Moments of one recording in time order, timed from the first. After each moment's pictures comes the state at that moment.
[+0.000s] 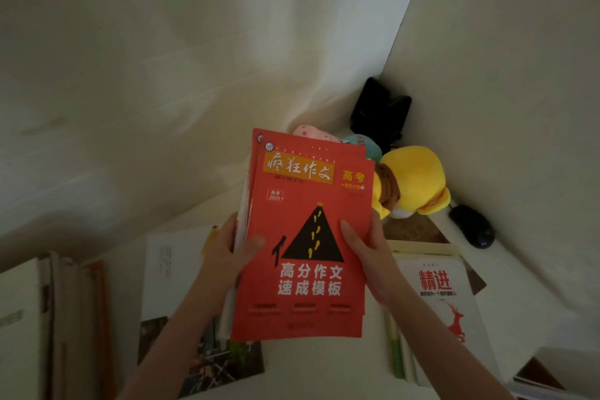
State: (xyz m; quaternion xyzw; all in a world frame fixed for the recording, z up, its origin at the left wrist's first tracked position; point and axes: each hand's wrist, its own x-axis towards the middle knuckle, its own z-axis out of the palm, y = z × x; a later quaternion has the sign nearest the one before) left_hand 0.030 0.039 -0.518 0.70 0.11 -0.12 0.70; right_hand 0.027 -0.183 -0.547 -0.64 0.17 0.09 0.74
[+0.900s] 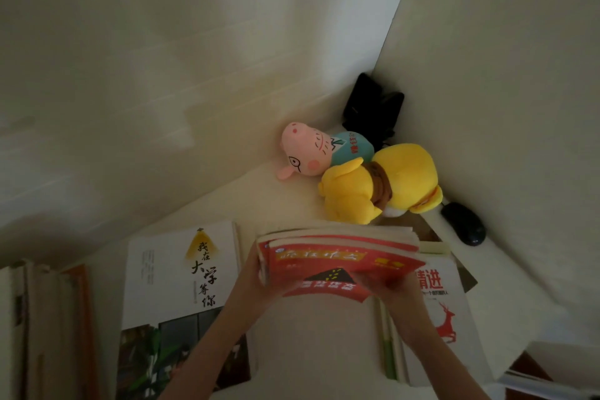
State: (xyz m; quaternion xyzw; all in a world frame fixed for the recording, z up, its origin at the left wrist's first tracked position) left_hand 0.011 -0.005 -0.568 0.70 0.01 -0.16 0.69; right_hand -0.022 -0.232 -0.571 -0.72 0.15 0.01 0.68
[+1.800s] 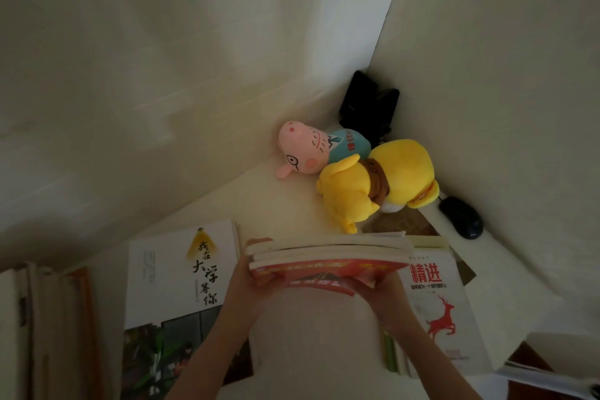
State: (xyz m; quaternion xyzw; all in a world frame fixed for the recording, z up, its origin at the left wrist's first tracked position) left_hand 0.008 -0.001 -0.574 0.73 0.10 -0.11 0.67; right_hand -0.025 -0.223 -0.607 -0.78 0.17 0.03 0.61
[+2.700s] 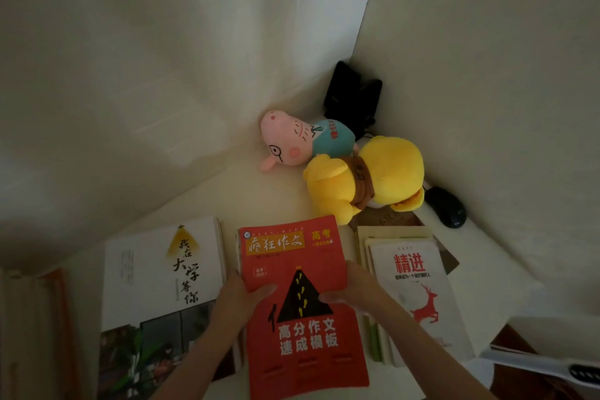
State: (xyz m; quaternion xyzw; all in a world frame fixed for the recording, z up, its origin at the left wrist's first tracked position) left_hand 0.000 0.003 -0.641 0.81 0.17 -0.28 0.48; right_hand -0.003 -0.230 -0.633 -0.83 0.18 0.34 0.40
